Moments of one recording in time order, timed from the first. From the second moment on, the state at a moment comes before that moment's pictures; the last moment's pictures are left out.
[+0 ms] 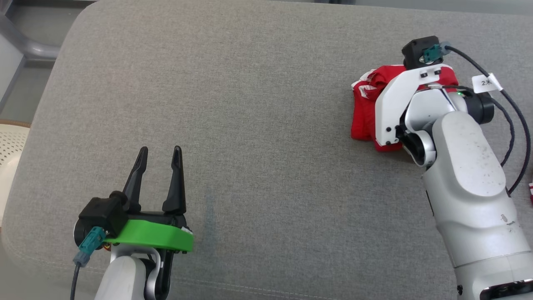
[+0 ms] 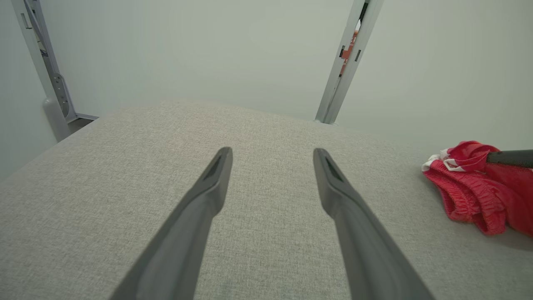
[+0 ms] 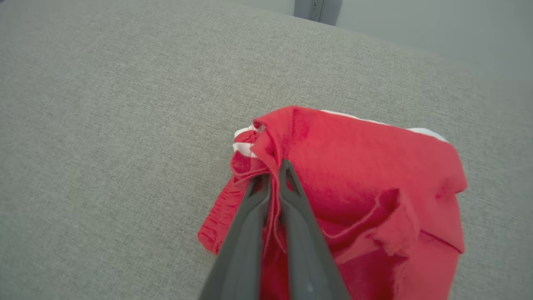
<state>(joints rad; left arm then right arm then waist) -0.19 0.05 -0.14 0.19 -0.34 -0.11 -0.26 -0.75 -0.07 0.07 0.50 0.07 0.13 0.60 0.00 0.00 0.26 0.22</state>
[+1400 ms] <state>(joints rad) -0.20 0.05 -0.13 0.20 -0.32 -0.11 -0.26 -0.58 -0.08 0.28 0.73 0.17 0.13 0.02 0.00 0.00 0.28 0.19</state>
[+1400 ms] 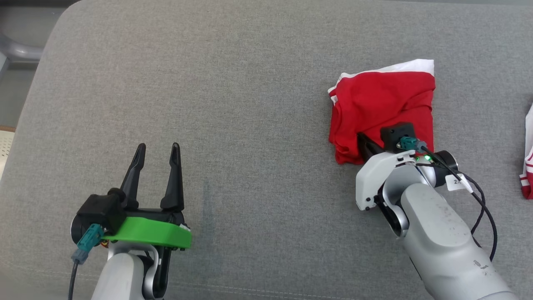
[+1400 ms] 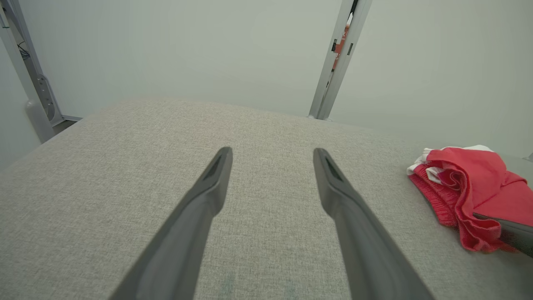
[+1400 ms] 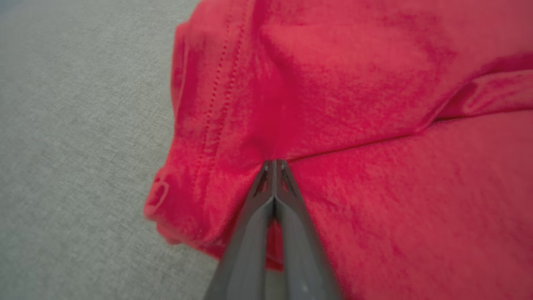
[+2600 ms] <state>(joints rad) -0.23 0.05 -0.17 0.18 -0.33 -0.11 -0.26 -0.71 -0.06 0.13 0.64 0.09 0.13 0.21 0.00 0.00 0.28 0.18</state>
